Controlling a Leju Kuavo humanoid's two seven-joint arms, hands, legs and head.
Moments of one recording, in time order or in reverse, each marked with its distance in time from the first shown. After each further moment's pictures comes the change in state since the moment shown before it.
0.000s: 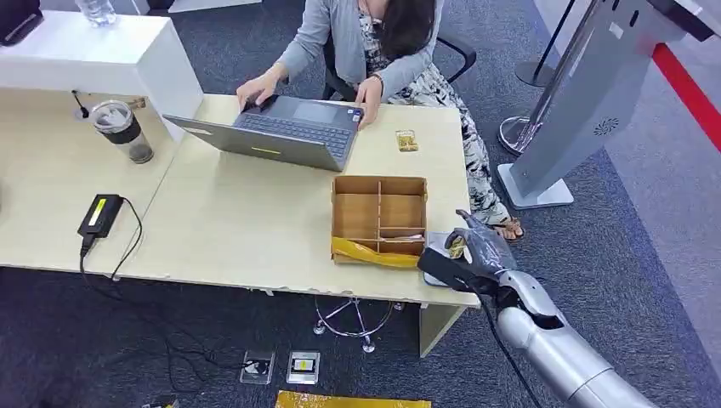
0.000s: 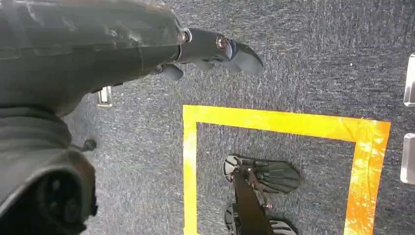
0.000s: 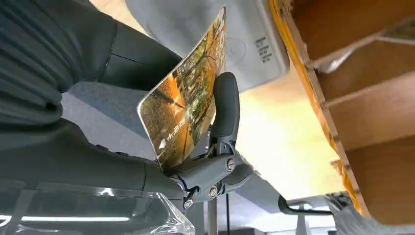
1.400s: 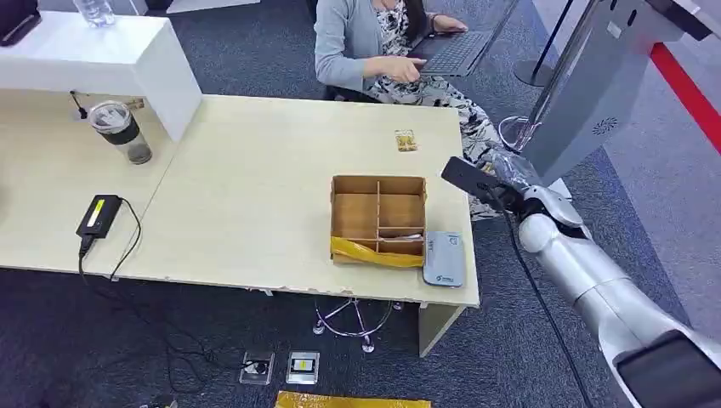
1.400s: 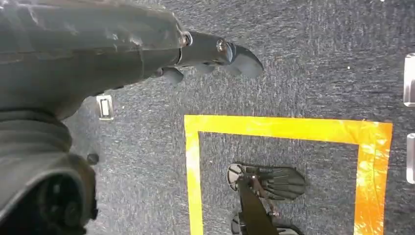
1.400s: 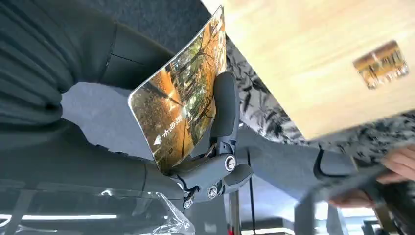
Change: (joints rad) left arm -0.001 0.024 -0.005 0.000 -0.049 -0.047 -0.010; right arm -0.416 0.051 0.008 0.328 -0.103 0.155 -0.006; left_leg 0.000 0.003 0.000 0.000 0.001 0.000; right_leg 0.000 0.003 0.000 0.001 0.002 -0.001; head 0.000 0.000
